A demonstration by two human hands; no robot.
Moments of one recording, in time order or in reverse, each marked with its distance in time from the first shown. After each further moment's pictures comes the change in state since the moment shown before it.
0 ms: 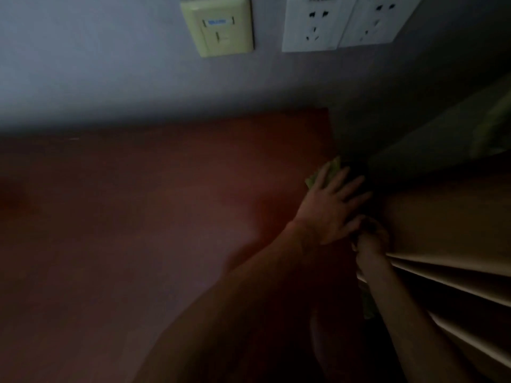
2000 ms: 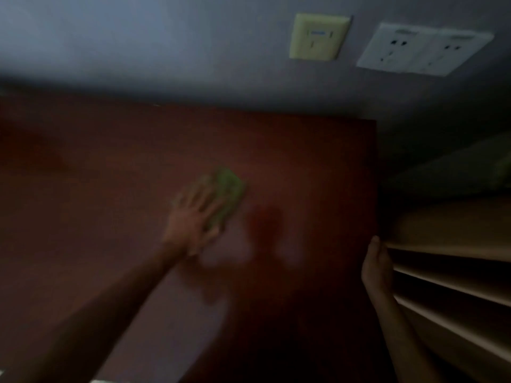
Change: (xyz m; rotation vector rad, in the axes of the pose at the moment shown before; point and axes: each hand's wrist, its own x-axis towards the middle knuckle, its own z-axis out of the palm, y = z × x) left_hand -0.333 -0.129 0.025 -0.113 0.107 -0.546; right_hand -0.101 0.032 -0.019 -0.632 -0.124 -0.275
